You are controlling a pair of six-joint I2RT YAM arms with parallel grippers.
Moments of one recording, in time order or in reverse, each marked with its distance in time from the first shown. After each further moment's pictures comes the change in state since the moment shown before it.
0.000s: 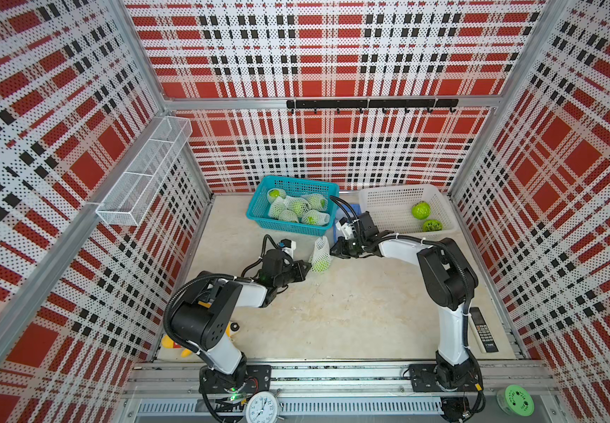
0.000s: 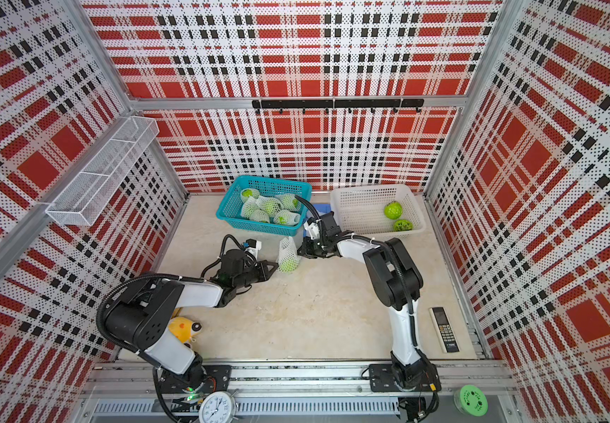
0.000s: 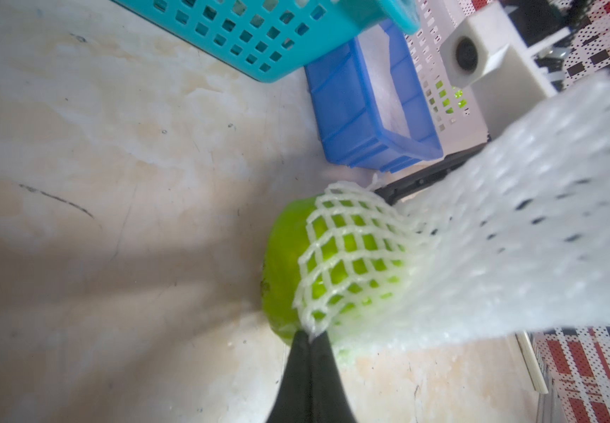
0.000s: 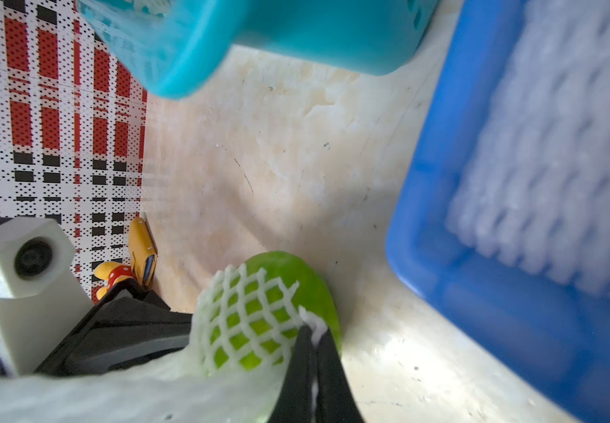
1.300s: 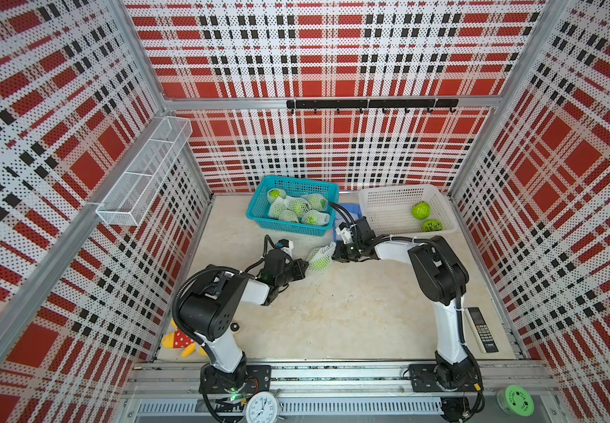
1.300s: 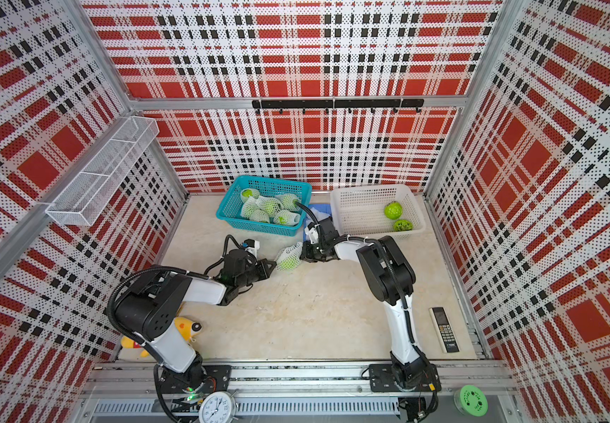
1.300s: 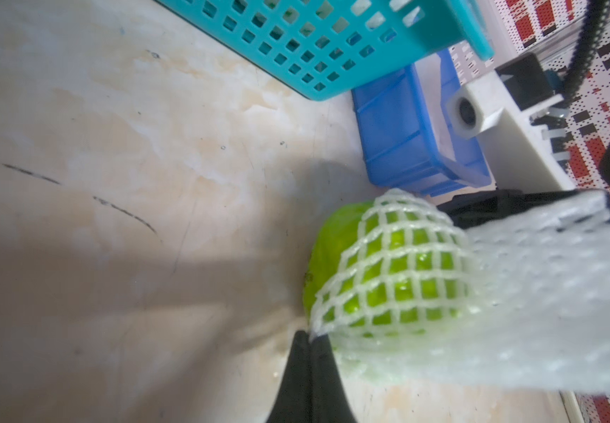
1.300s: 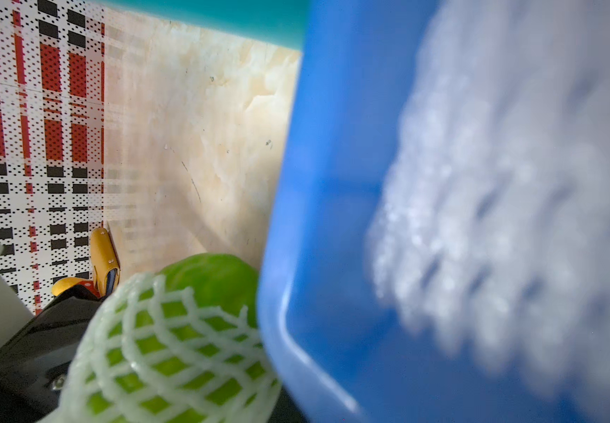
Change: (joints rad) left arm 0.002 0.079 0.029 0.024 -0.114 -0.024; right arm 0.001 0.079 -0.003 0.051 0.055 -0.002
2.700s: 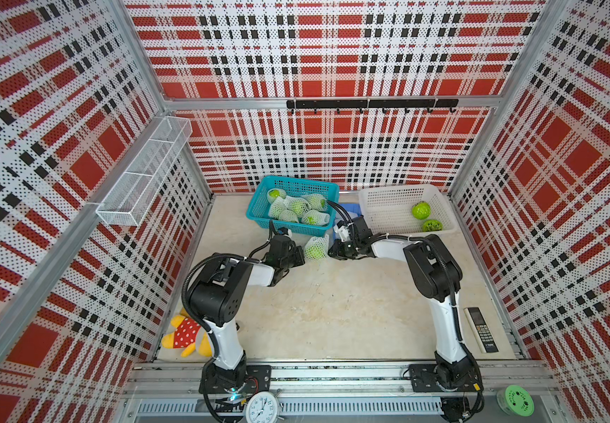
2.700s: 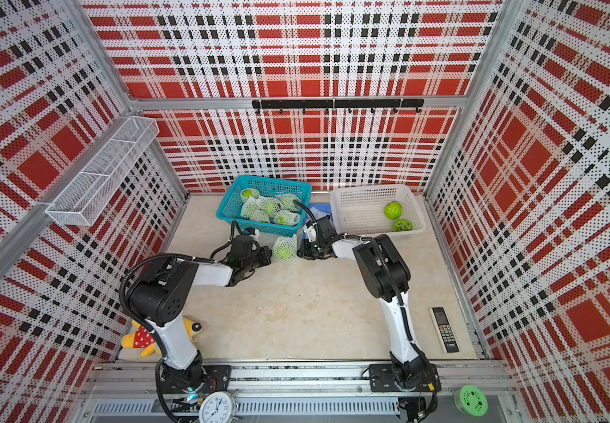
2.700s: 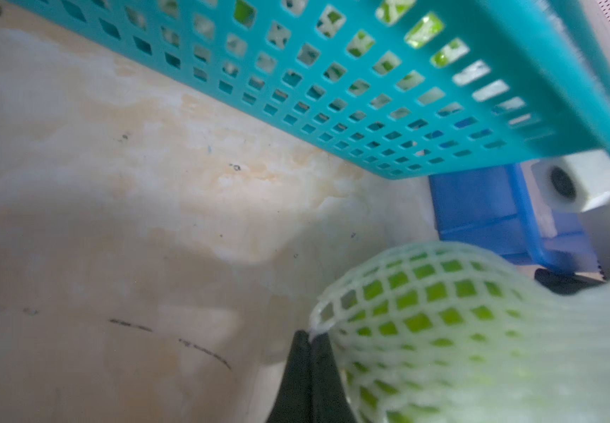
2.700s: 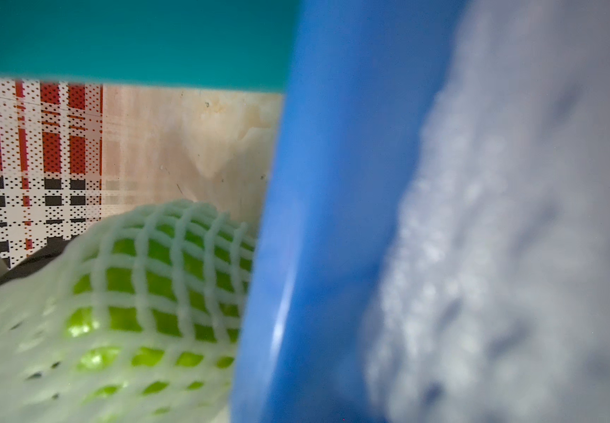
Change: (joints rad) left arm 0.035 0.119 0.228 -0.195 -0.140 0.079; right arm 0.000 0.066 0.074 0.010 0.003 0.012
